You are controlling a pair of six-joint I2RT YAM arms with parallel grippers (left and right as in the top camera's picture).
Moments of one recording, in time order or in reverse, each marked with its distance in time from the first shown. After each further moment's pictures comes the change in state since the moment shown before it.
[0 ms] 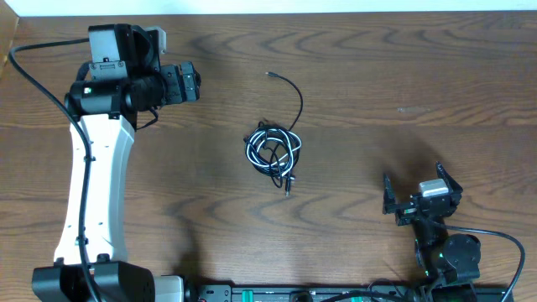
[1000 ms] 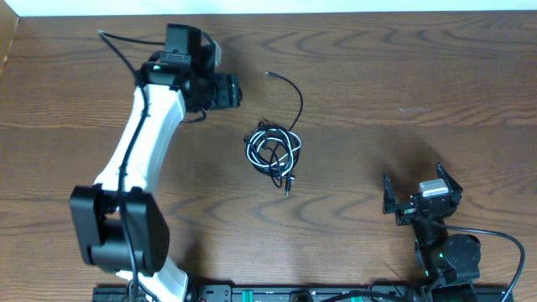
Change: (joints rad) left arm -0.190 0.266 0.003 0.014 0.001 -0.111; right arm 0.000 0.000 0.000 0.000 0.000 0.000
